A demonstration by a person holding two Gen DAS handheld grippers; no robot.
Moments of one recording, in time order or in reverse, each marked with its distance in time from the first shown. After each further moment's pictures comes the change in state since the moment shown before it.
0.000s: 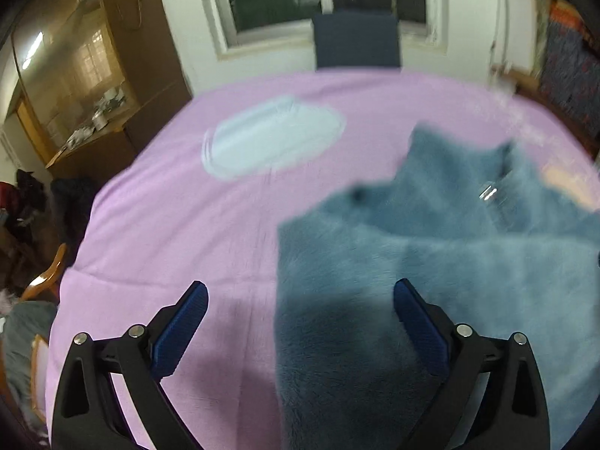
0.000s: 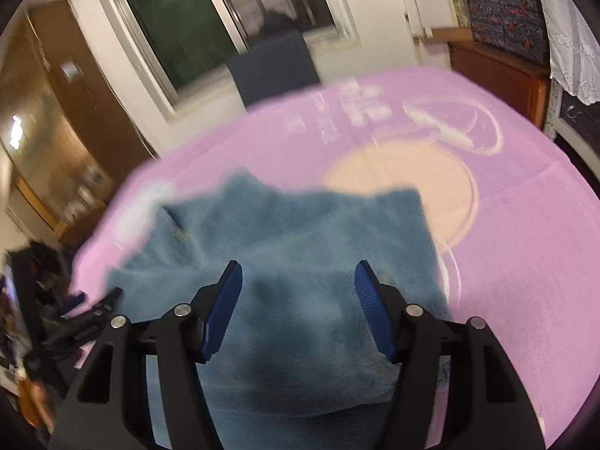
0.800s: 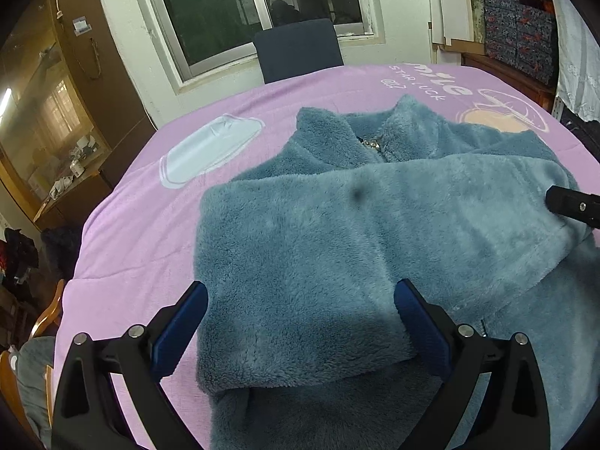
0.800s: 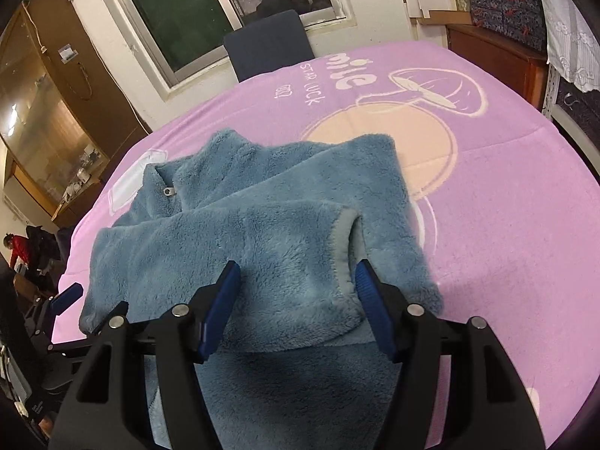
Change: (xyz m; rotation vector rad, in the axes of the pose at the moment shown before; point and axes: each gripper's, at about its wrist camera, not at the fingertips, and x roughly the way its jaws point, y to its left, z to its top) left arm -0.057 -0.062 -0.046 0.193 -0.090 -0.057; right arm -0.028 -0.009 -0.023 -0.013 0.004 0.022
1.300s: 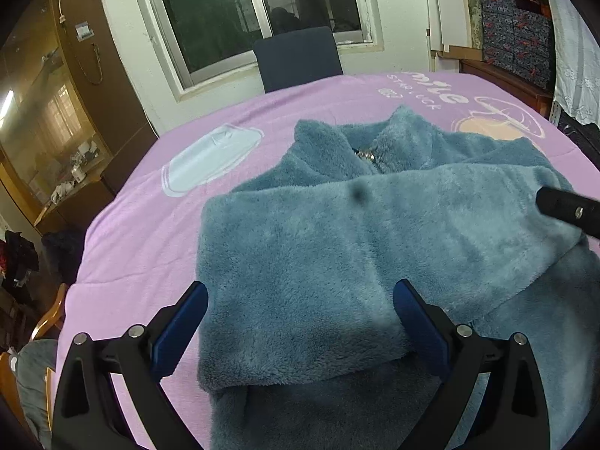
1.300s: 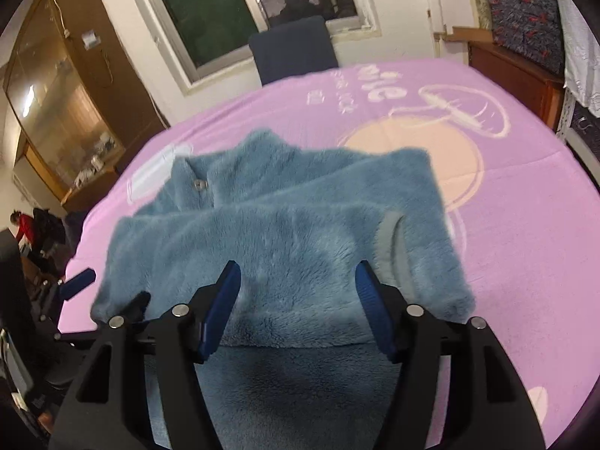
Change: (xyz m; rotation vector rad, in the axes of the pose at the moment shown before) left arm -0.010 -0.003 0.001 0.005 -0.039 0.008; right arm -0.016 0.024 -0.003 -0.073 -0.055 0.030
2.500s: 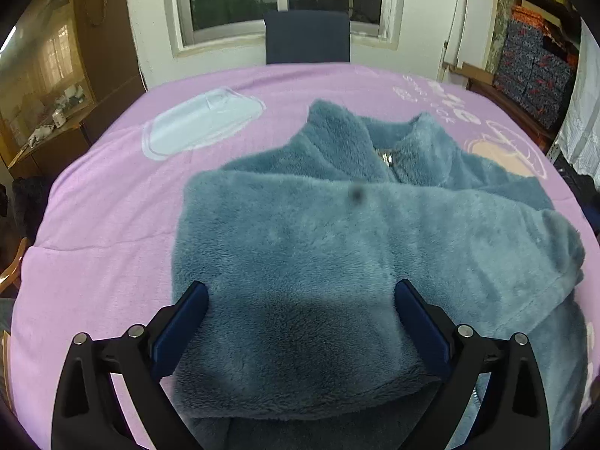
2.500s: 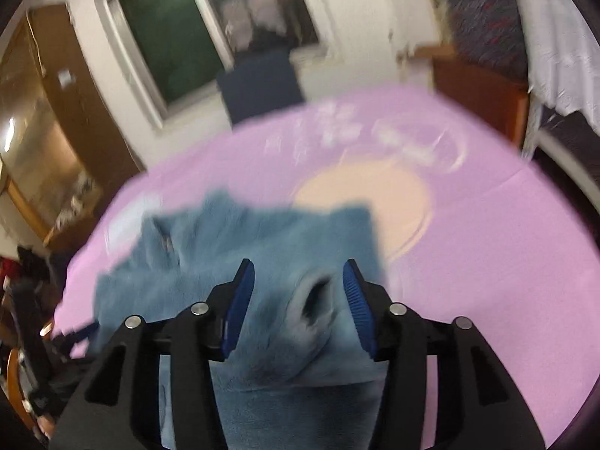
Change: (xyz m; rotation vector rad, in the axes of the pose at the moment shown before) left arm 0.024 0.025 0.010 -0.182 0.069 -0.128; right arm -0.034 -0.028 0.026 0.091 -0.184 -0.005
